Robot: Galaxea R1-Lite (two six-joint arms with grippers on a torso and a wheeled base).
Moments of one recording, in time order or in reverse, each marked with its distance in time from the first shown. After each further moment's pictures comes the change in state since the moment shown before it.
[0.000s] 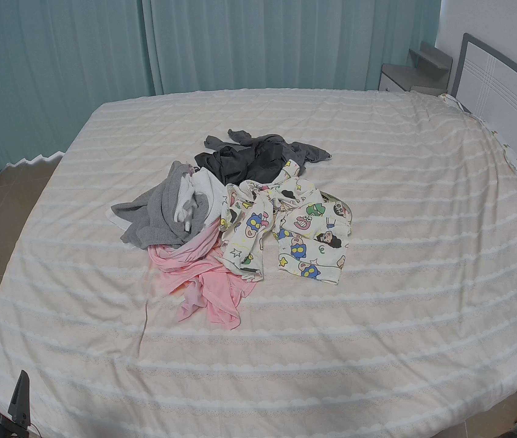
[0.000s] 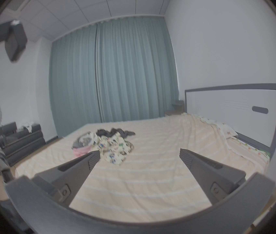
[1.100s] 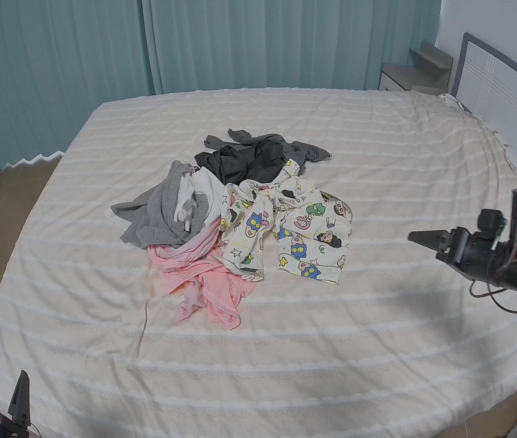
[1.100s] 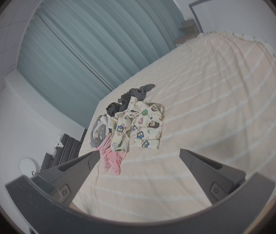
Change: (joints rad) left arm 0.000 0.000 0.000 0.000 0.000 0.000; right arm 0.177 1.537 -0.381 -0.613 0.139 0.485
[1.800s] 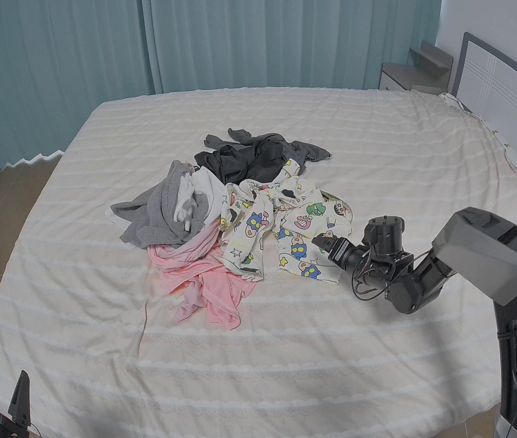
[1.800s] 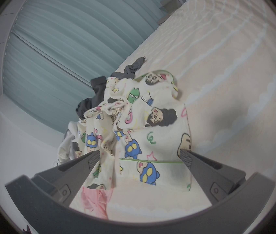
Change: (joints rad) left arm 0.000 0.000 0.000 0.001 0.000 0.000; right arm 0.161 0.844 -0.578 -0.287 -0.173 0.241
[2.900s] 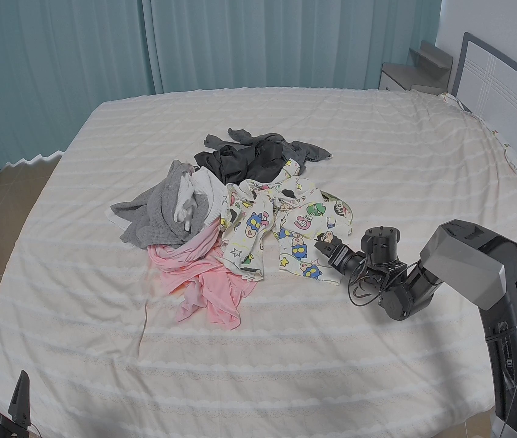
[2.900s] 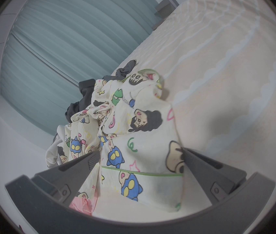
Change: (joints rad) left arm 0.000 0.000 0.000 0.000 0.000 0.000; right arm -0.013 0.090 -0.074 -0.068 -0.049 -0.005
